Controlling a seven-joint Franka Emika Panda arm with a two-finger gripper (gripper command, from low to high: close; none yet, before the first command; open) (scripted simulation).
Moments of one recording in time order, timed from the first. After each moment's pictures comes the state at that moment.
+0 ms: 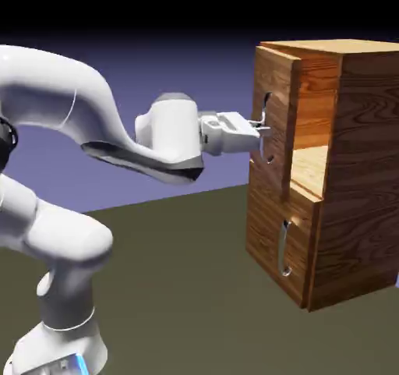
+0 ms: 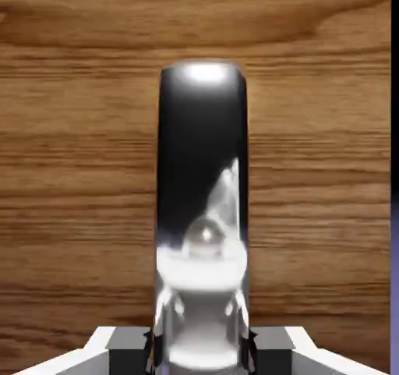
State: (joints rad) arm 0.58 -0.79 -0.41 -2.70 -2.28 2.37 2.90
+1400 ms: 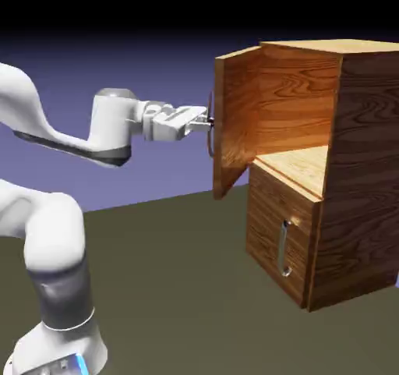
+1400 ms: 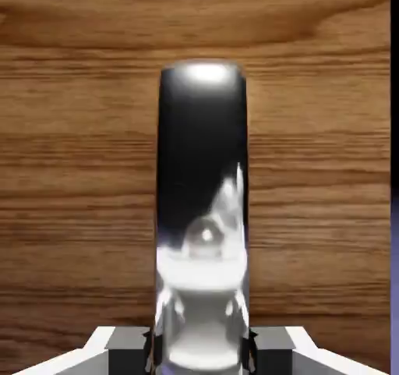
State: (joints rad) arm -0.09 -0.91 0.74 -2.68 -1.15 2.06 2.70
